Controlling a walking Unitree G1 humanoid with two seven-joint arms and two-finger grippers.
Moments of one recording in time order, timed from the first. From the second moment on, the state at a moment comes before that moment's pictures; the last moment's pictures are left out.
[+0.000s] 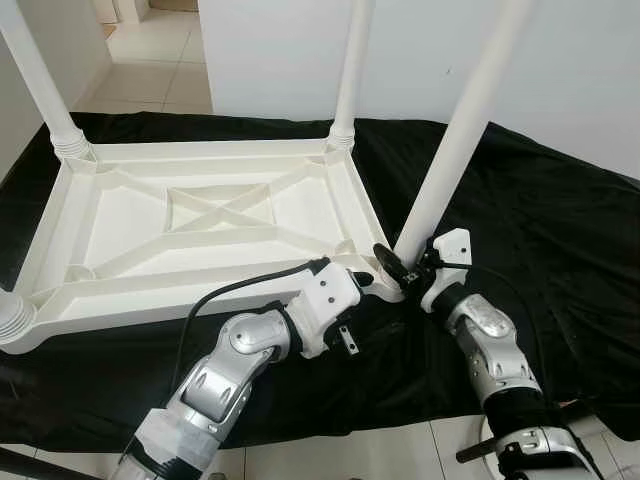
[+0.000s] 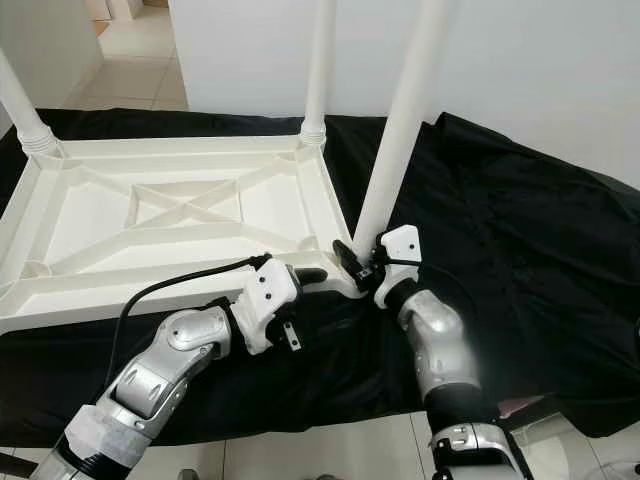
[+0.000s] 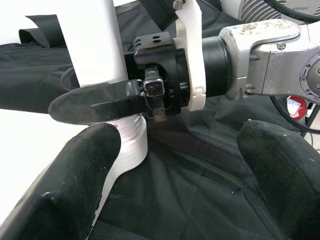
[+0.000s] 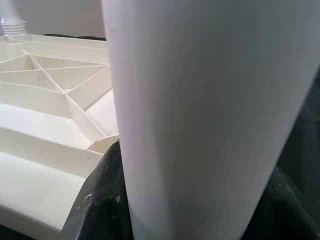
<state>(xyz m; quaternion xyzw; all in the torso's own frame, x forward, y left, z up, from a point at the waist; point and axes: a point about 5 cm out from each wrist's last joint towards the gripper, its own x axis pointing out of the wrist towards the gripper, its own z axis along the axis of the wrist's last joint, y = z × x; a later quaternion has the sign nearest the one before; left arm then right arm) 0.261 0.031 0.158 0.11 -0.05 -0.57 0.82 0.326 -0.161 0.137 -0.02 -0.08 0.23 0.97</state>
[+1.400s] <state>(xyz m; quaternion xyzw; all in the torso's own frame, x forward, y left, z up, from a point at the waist) 0.258 0.029 0.158 0.10 -0.05 -0.57 0.81 0.306 -0.116 0.143 0.08 -0.07 0.01 0.99</state>
